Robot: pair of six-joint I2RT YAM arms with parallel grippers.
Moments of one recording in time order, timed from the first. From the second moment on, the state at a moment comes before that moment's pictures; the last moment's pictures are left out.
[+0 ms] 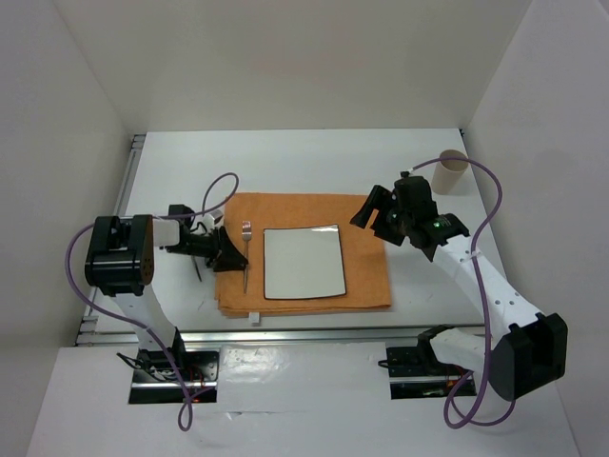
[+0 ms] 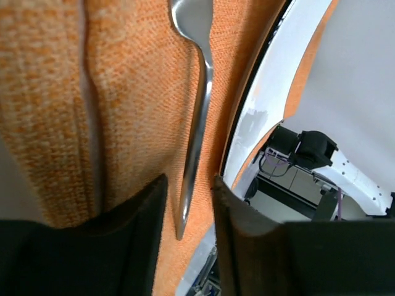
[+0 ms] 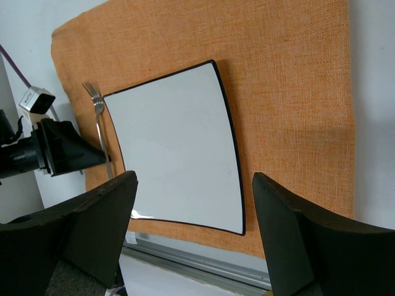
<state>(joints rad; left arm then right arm) 0.09 1.84 0.80 -0.31 0.99 -0.30 0.34 1.14 0.95 -0.54 -0.08 0.74</state>
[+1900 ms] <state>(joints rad) 0.22 1.86 1.17 -0.74 0.35 0.00 0.34 1.06 0.90 -0.46 -0.21 0.65</state>
